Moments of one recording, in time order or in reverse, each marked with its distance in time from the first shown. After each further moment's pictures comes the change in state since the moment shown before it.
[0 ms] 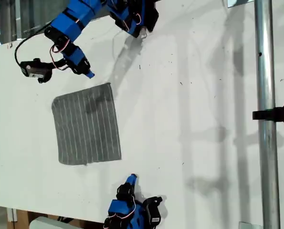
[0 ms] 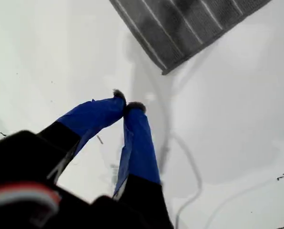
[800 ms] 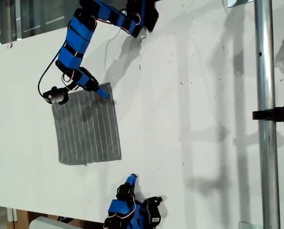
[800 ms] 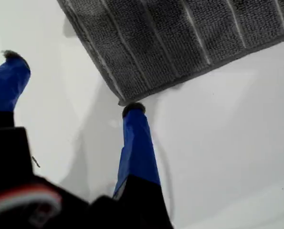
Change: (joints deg) arm 0 0.0 0.0 0.0 0.0 0.0; arm 1 4.2 -26.7 1.9 -19.3 -12.7
